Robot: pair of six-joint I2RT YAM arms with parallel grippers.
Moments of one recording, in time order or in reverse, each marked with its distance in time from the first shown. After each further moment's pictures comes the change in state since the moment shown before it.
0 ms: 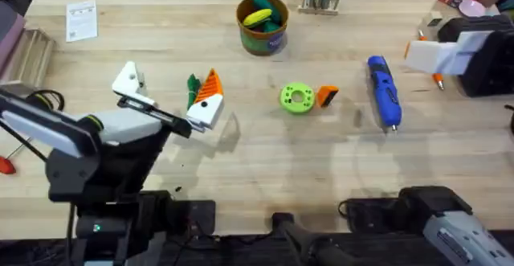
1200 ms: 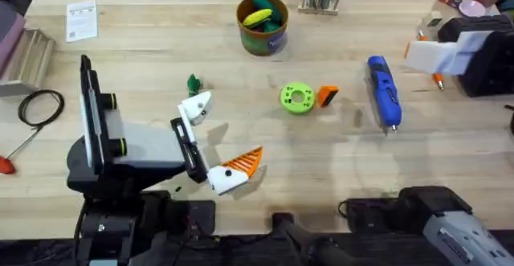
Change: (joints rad) left arm 0.000 -0.049 -0.040 -0.177 0.757 0.061; right arm 0.000 0.000 0.000 0.000 0.000 0.000
